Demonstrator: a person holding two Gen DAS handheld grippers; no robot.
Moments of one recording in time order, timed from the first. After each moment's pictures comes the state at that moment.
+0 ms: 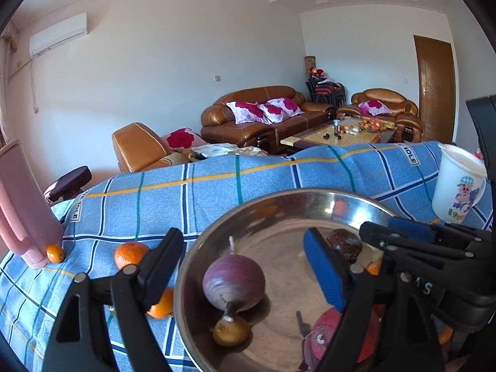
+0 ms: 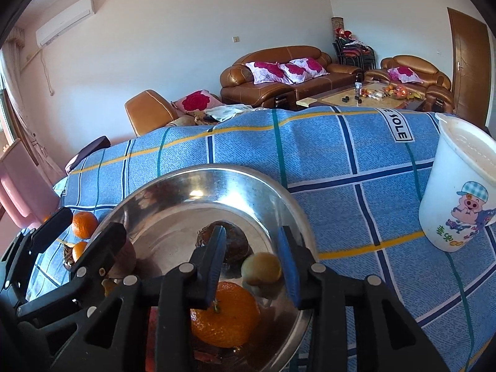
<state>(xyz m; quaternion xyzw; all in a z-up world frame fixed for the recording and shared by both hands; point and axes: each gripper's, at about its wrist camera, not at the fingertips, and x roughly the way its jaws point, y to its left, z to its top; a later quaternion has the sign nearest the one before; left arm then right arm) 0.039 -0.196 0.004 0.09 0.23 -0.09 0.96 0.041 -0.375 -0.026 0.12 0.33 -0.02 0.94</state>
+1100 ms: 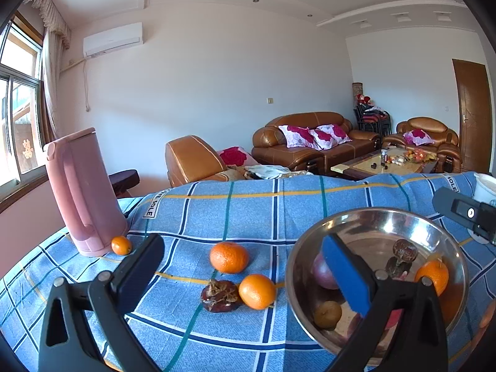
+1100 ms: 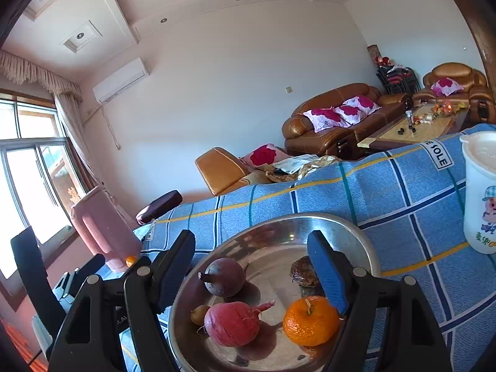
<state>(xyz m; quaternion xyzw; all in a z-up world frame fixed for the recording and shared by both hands) 0.013 -0.122 0.012 0.07 0.18 0.02 0.98 0.001 -0.351 0.001 0.18 0.18 0.10 0.96</state>
